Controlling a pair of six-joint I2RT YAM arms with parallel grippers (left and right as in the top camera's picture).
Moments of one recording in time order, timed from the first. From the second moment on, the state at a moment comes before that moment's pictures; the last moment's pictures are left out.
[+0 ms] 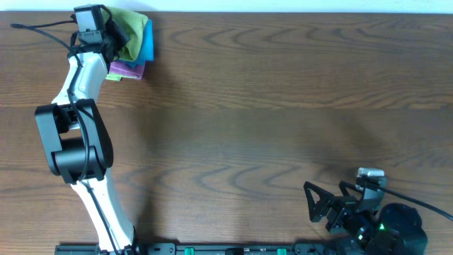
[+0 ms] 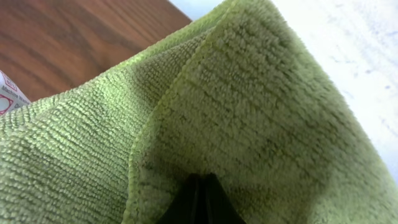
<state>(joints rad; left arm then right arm) 0.15 2.21 1.72 -0.23 0.08 -0.56 0.21 0.23 0.68 -1.04 -0.20 0.46</state>
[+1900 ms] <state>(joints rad) 0.15 1.44 1.78 -1.50 0.15 -0.22 0.21 0.23 0.68 -1.04 -0.20 0.46</state>
